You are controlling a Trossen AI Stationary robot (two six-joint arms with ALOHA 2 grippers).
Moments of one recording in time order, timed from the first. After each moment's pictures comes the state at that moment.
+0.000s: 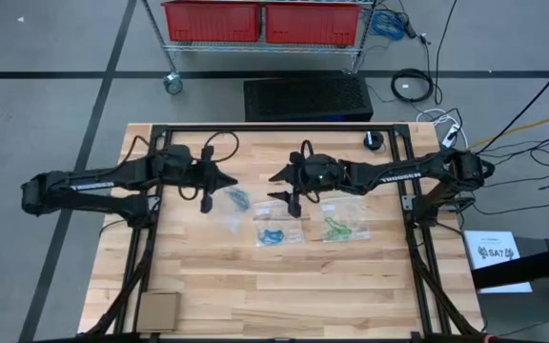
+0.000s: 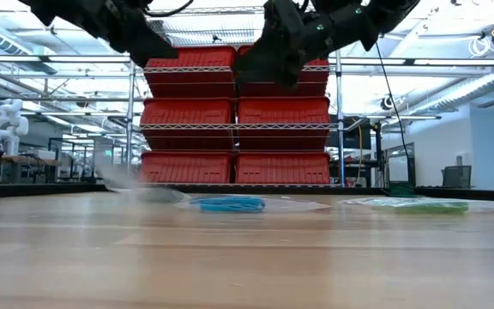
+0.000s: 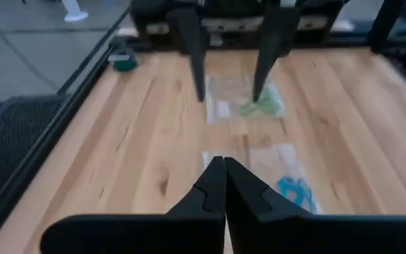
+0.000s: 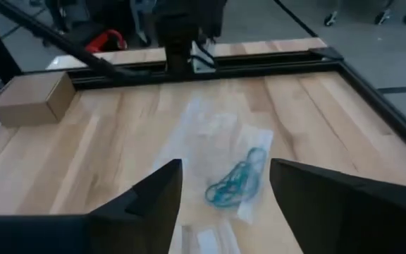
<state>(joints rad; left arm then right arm) 0.24 0.87 0.67 -0.20 0.17 0.14 -0.10 1.59 1.00 0.21 -0.05 0.05</state>
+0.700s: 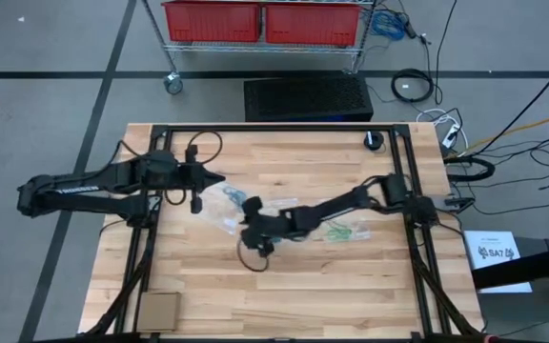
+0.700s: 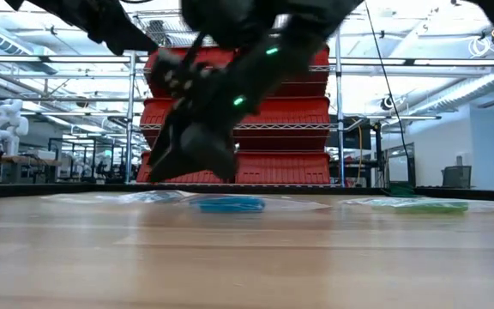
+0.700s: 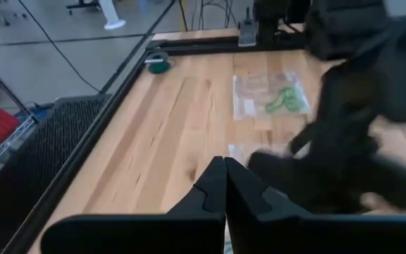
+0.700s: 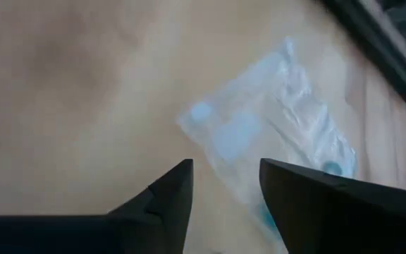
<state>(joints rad) 0.17 0.71 0.66 -0.33 -0.01 0.14 0.13 2.25 1.56 -0.06 0.28 -0.53</state>
